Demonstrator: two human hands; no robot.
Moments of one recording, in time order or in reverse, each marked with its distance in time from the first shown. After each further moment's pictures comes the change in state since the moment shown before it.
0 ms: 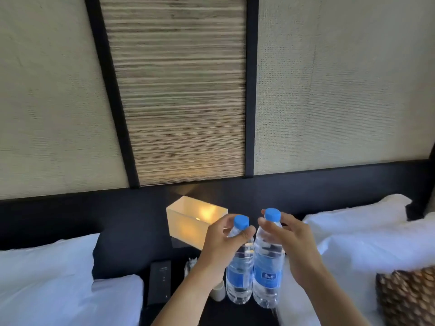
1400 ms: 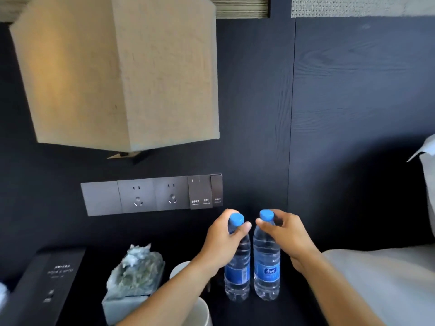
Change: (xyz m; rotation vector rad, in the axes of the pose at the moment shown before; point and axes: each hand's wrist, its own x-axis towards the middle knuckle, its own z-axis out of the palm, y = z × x) left_hand 0.415 -0.707 0.056 0.307 0.028 0.193; right_hand 0.441 0.732 0.006 -0.247 -0.056 -0.066
